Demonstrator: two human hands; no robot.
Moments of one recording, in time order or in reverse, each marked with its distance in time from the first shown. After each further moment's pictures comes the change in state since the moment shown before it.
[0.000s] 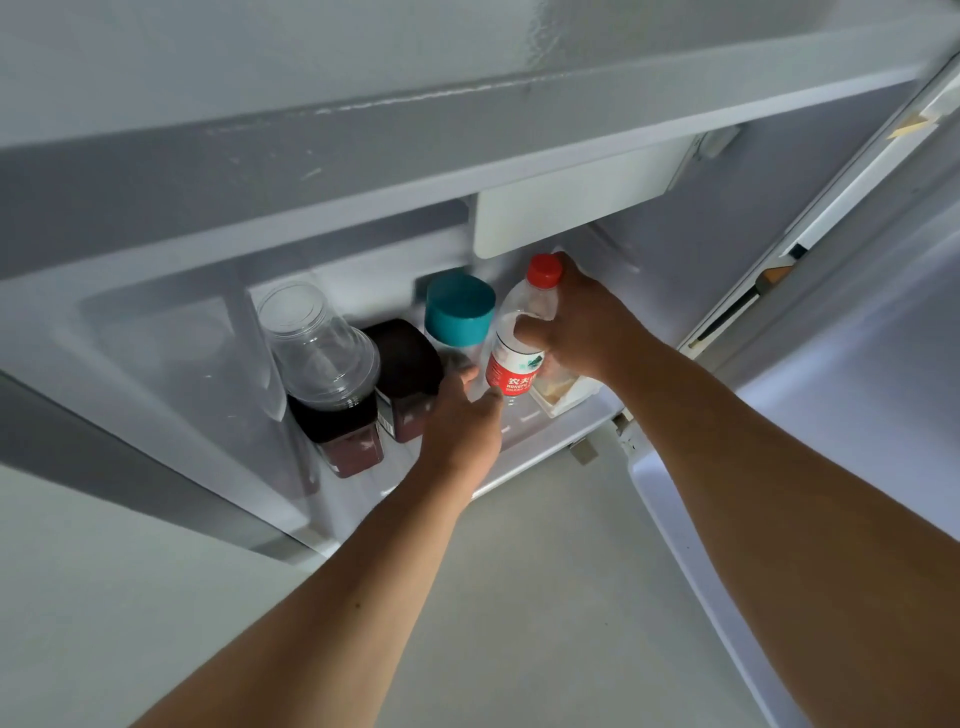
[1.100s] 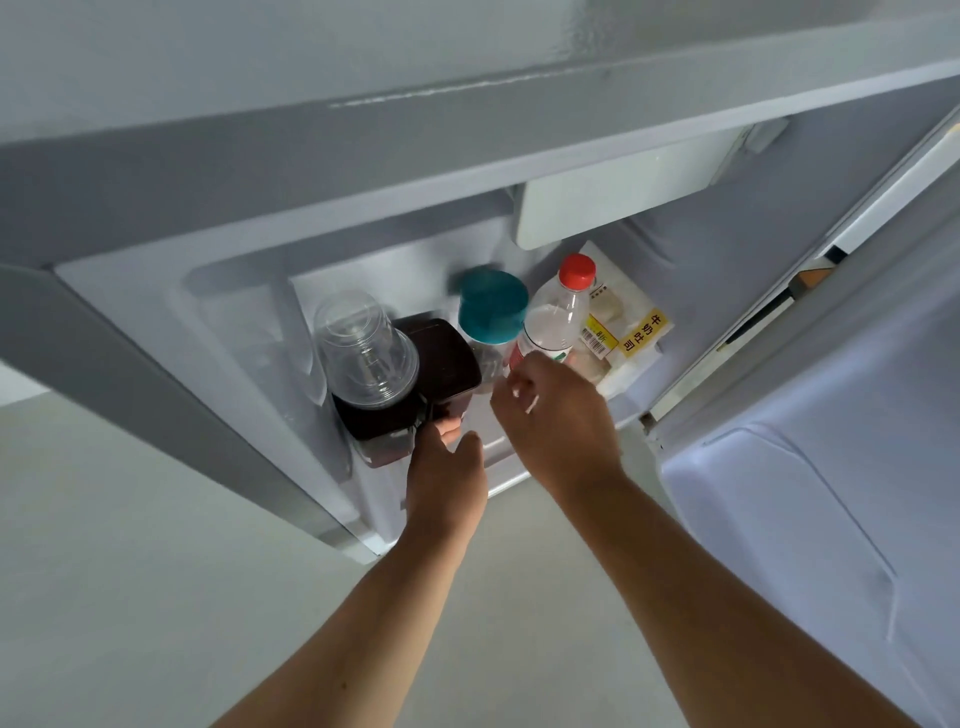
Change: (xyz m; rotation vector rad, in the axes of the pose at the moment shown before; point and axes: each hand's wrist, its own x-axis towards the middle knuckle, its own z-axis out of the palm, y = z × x) left_hand -0.034 -0.046 -0.034 0.058 0.227 -0.089; right_hand -0.096 -0.035 0.080 0.049 0.286 -0.094
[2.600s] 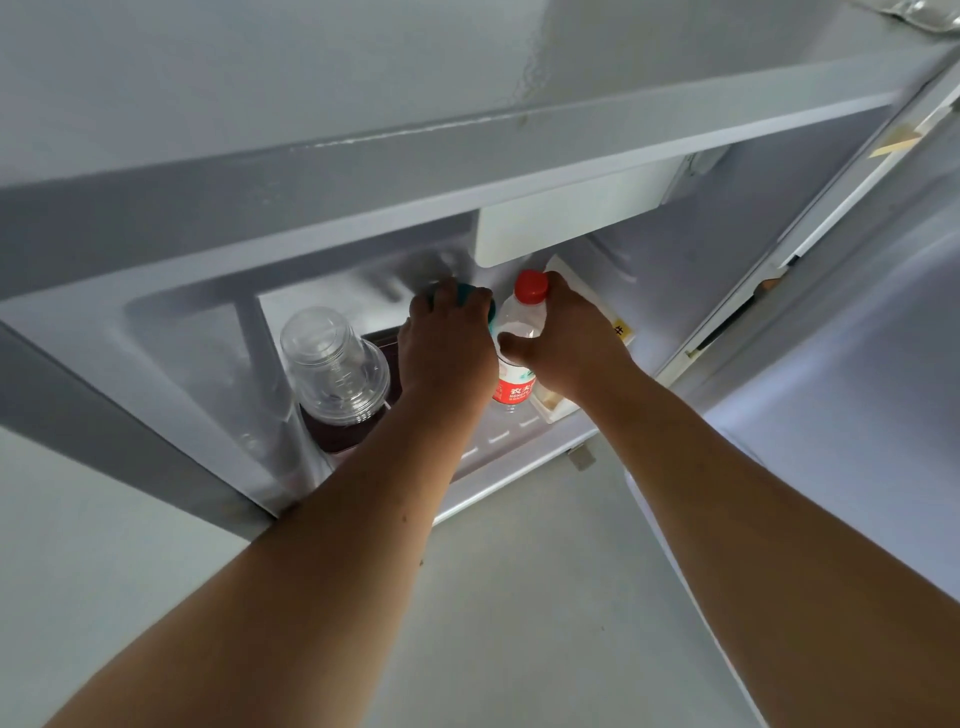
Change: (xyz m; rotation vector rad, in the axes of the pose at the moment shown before) left_hand 0.045 0.125 0.021 1.009 0.077 0.737; right_hand 0.081 0.003 -0.058 -0.042 -0.218 0.133
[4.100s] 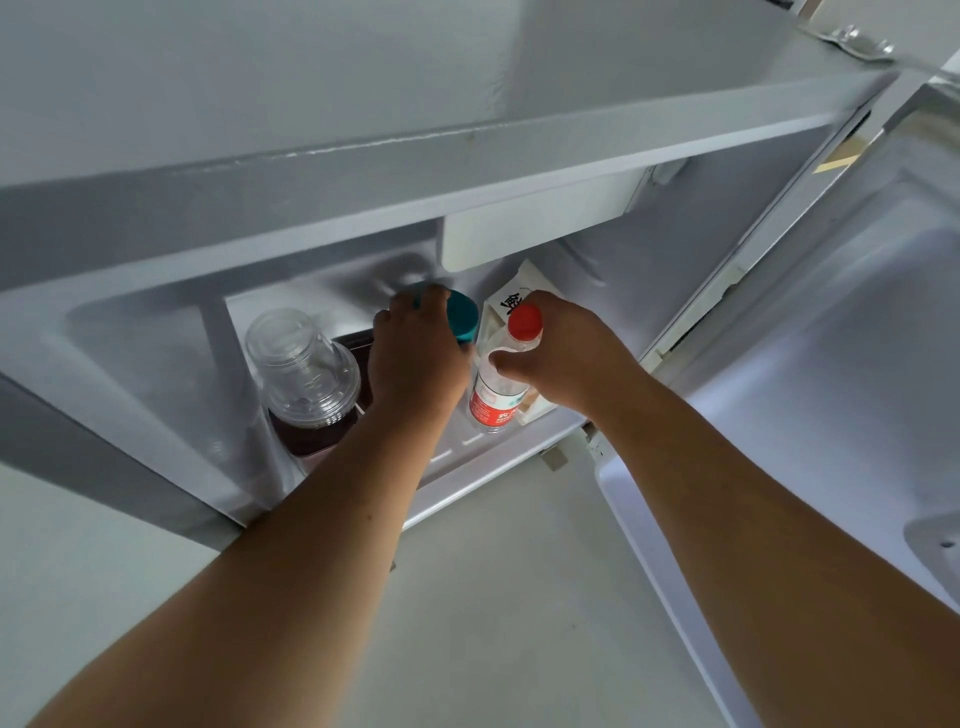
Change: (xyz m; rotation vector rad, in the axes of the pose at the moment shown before) left_hand 0.006 -0.003 0.011 -0.132 0.071 -0.083; right_hand -0.024 -0.003 -0.035 -0.096 -0.101 0.056
